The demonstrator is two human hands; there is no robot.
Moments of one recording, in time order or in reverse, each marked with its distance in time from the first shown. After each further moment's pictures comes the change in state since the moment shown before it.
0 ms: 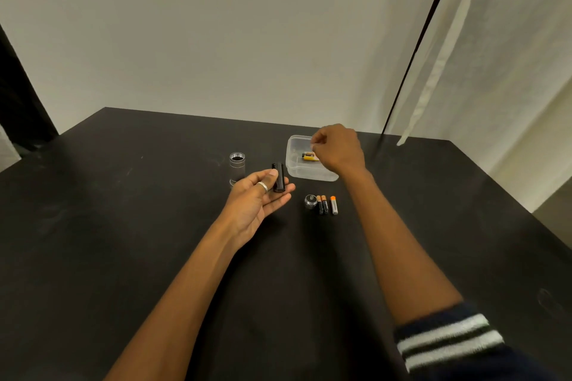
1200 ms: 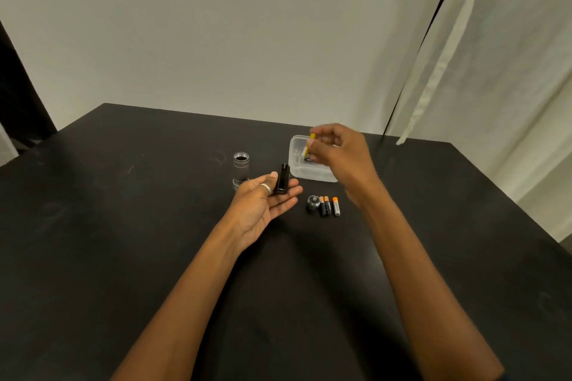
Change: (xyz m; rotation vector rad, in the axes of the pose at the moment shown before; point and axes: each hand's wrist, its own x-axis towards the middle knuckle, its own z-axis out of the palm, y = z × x) left_hand -0.004 0.002 0.003 -0.050 -0.049 -0.058; right_hand -0.048 -0.016 -0.020 0.770 -0.015 0.010
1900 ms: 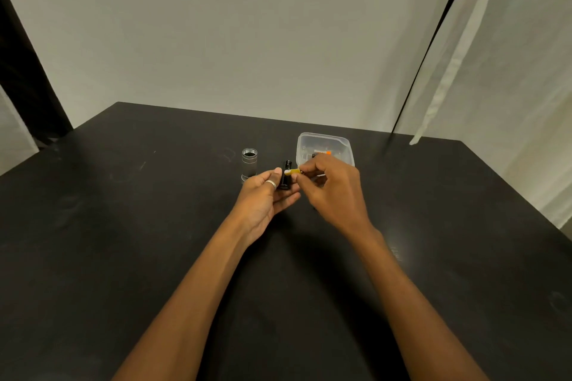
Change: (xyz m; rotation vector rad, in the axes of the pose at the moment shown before) left_hand 0.005 -0.006 -0.008 0.093 0.050 0.075; right_hand -0.053 0.028 0.027 -0.415 0.043 -0.508
